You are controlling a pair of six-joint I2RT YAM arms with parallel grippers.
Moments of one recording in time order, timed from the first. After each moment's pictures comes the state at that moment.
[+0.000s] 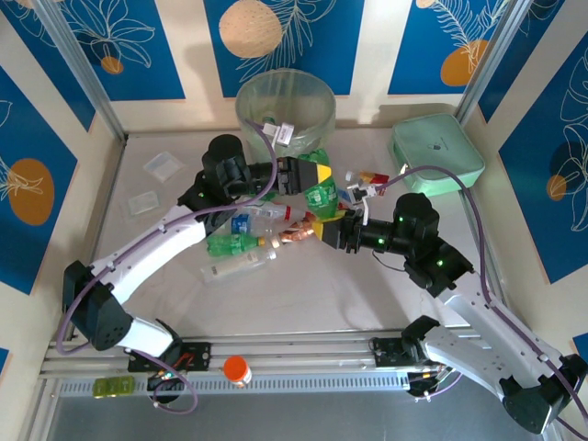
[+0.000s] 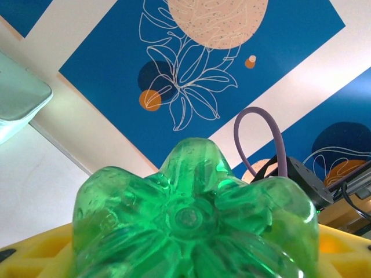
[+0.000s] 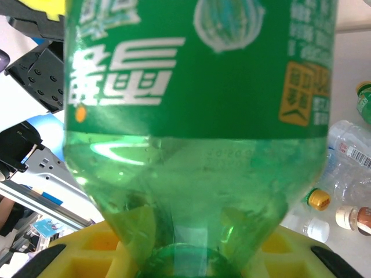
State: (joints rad) left arm -0.70 1.44 1.32 0.19 0.76 -0.86; right arm 0.60 0.82 0.84 -0.21 -0.60 0.52
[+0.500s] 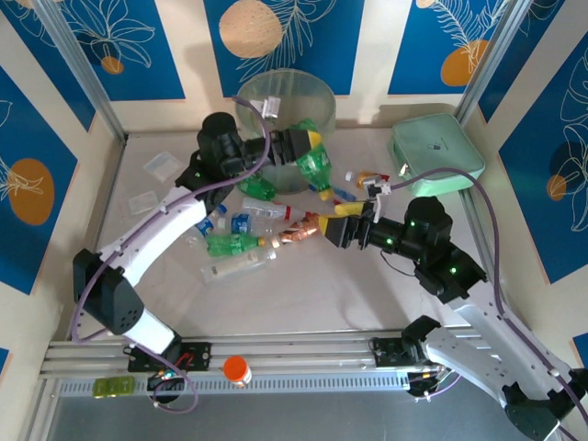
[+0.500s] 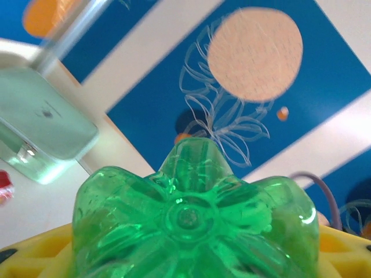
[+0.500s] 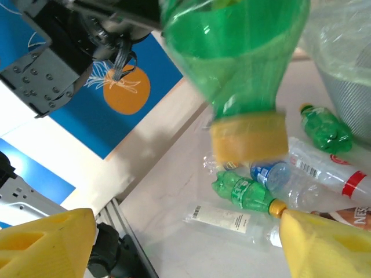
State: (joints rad) left arm -0.57 1.56 1.48 0.15 0.69 -0.88; right arm 0.59 0.75 0.88 -0.30 -0.42 0.53
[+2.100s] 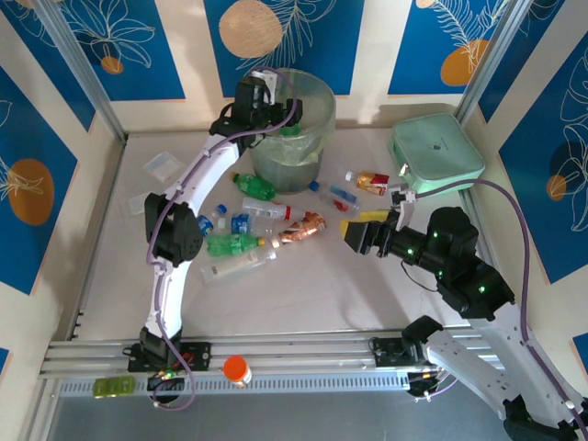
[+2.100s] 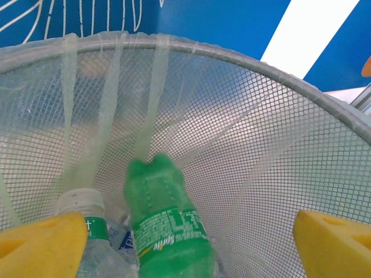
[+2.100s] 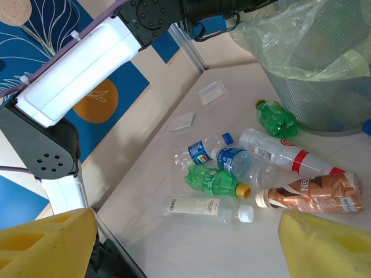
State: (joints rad) left arm -0.45 2.21 2.23 -0.38 0.05 -0.23; right arm 0.55 0.64 0.95 -0.55 -0.33 0.52
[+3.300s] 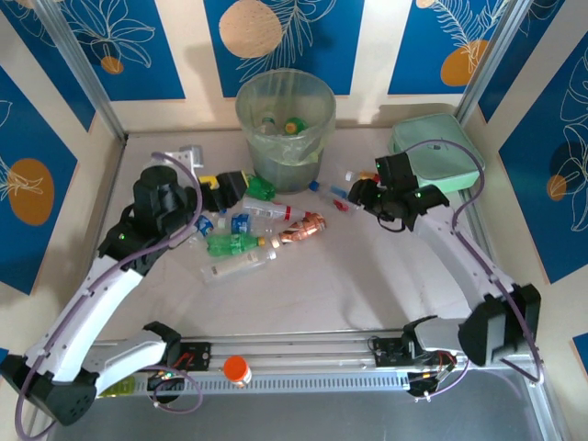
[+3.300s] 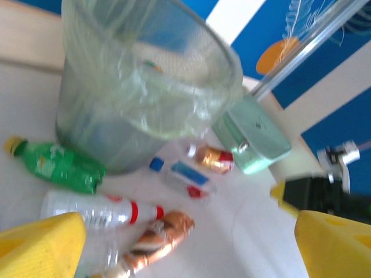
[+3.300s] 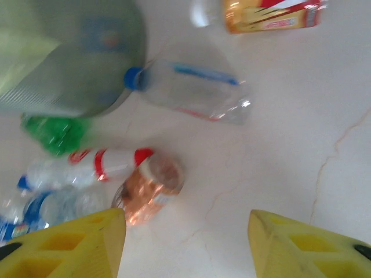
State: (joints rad) left arm -0.49 0.95 1.08 -0.45 0.13 -0.56; right arm 0.29 1.33 1.18 -0.77 -0.02 0.78
